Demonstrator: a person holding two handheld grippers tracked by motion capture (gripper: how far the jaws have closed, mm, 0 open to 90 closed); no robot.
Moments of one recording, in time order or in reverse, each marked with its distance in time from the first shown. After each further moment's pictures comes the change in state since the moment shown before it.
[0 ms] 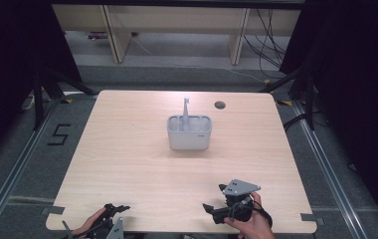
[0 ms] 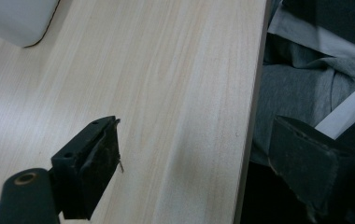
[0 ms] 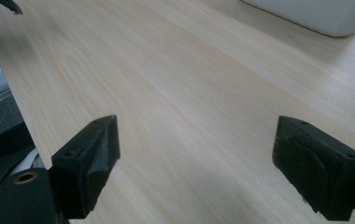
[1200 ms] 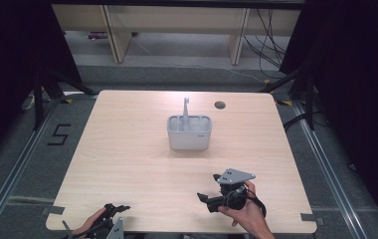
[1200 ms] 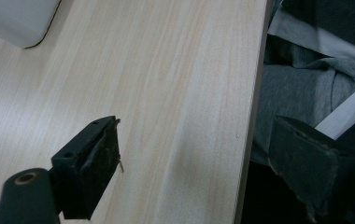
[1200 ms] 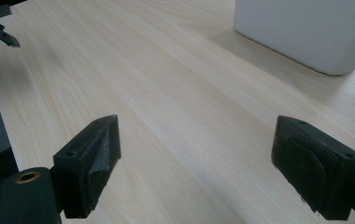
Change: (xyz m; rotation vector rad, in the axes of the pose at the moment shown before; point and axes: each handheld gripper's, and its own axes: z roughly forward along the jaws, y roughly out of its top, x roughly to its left) left arm 0.000 0.000 0.000 -0.003 -0.001 0.000; right arm -0.007 0.026 0.011 -0.036 0.008 0.009
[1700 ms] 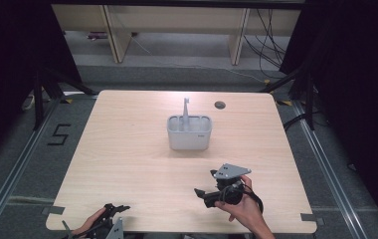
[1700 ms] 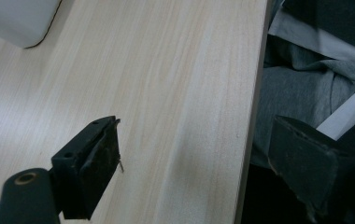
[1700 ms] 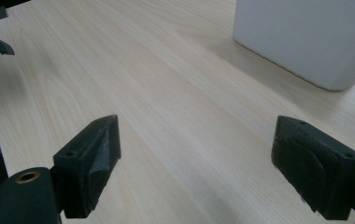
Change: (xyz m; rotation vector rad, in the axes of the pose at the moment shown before) left arm 0.001 0.000 0.000 0.000 -0.001 0.001; right arm -0.003 0.014 0.008 0.007 0.006 -0.036
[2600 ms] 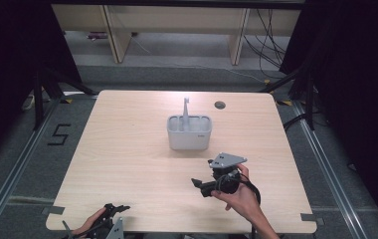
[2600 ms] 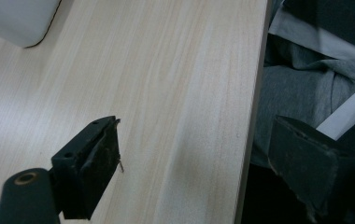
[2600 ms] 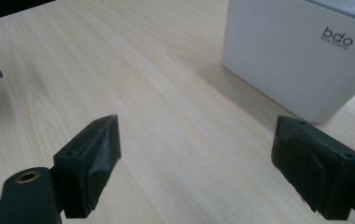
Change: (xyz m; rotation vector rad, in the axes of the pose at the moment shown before) left arm 0.000 0.000 0.000 0.004 0.003 0.003; right arm -0.006 0.029 0.003 -0.005 -0.027 -0.031
